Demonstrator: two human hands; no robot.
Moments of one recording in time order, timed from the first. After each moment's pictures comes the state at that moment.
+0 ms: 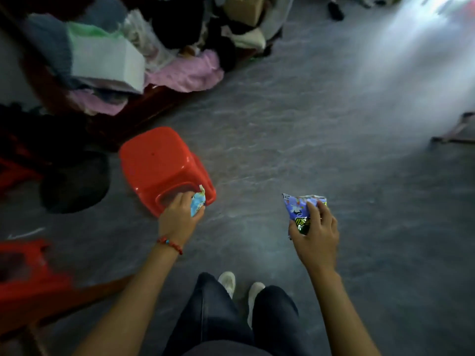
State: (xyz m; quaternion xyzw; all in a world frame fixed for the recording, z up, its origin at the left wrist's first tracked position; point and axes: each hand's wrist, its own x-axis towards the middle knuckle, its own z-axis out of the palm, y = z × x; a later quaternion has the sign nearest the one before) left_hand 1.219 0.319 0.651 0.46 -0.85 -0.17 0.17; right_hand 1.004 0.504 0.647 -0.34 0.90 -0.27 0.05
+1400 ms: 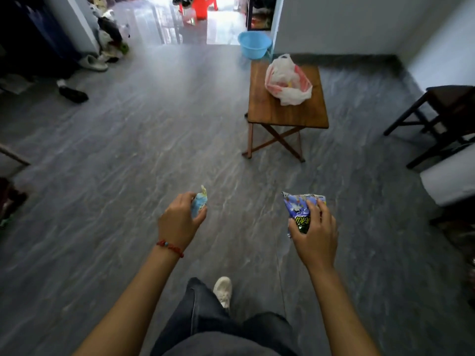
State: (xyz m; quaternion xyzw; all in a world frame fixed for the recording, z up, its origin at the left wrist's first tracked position) left_hand 0.260 0.396 0.680 0.04 -0.96 -0.25 0.13; right_hand 0.261 0.670 0.671 0.07 0.96 -0.25 -0.14
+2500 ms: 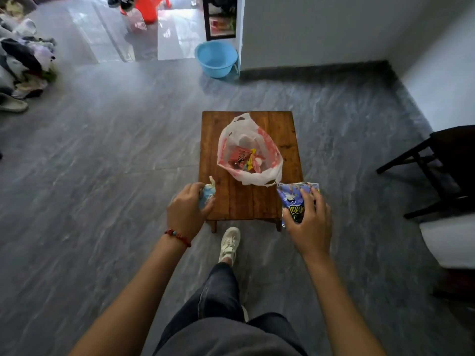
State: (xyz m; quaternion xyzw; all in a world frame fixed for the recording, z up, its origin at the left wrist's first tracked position) left_hand -0.388 0.554 0.651 -0.02 -0.96 -0.27 0.08; right_hand -0.358 0.806 0.653 0.09 0.96 -0.23 -0.09
